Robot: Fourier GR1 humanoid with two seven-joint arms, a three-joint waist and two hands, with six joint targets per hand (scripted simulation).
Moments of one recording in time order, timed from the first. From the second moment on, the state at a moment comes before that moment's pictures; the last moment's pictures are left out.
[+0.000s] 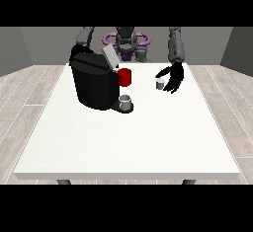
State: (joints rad) left arm -0.50 0.35 0.00 -0.72 -0.47 0.02 -0.15; right arm -0.22 -0.04 -0.04 -1.38 0.01 -0.16 -0.04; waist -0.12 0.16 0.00
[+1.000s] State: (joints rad) left arm -0.58 0.34 -0.01 -0.59 -0.64 0.16 -0.24; right arm -0.22 -0.02 -0.05 -1.33 -0.01 -0.16 -0.06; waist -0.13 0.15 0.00
